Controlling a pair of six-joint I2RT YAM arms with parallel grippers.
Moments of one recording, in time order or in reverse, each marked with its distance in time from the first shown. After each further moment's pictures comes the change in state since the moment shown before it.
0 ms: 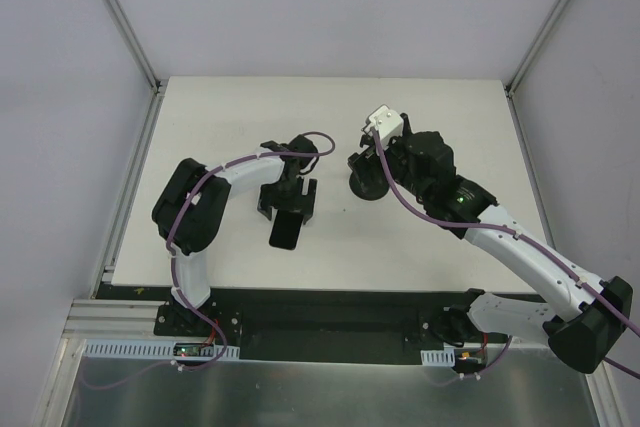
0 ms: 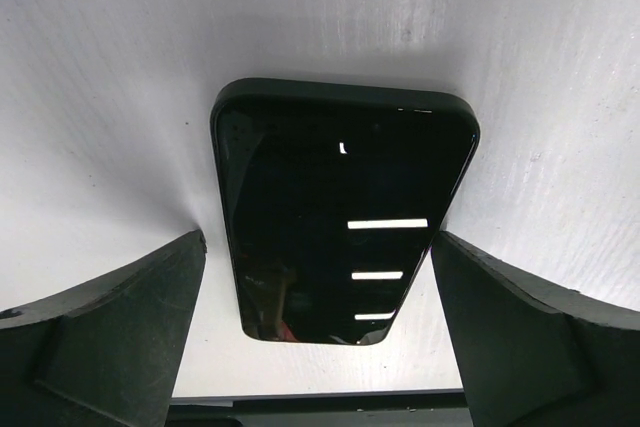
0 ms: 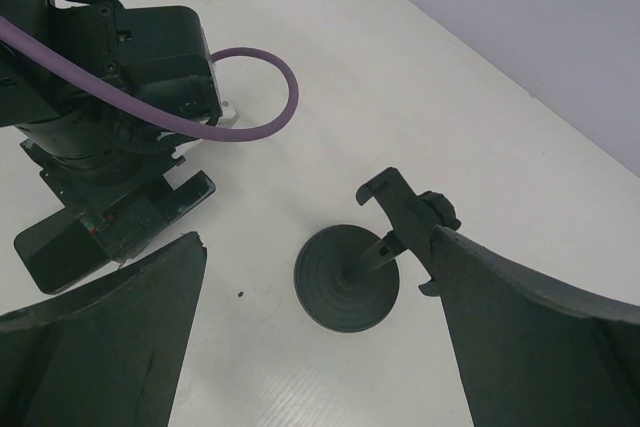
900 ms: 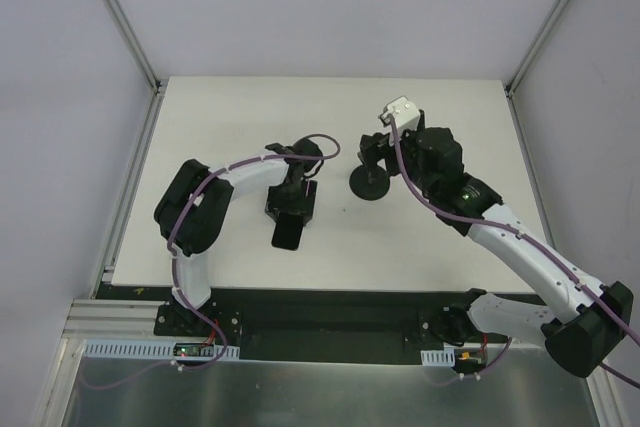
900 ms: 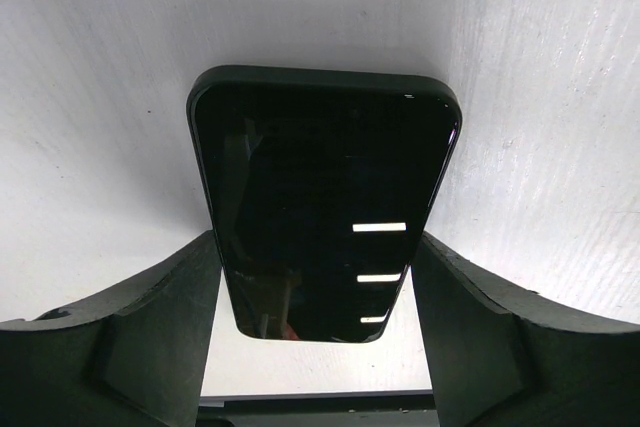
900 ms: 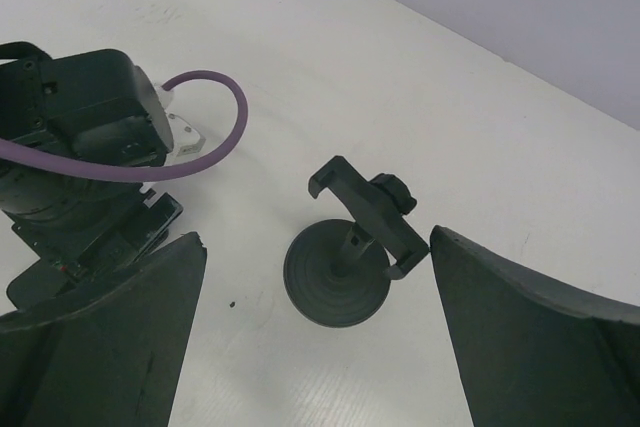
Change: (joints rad) left arm -0.033 0.009 0.012 -0.022 -0.045 -0.025; right arm -0.065 -0.009 -0.012 0.018 0.028 0.087
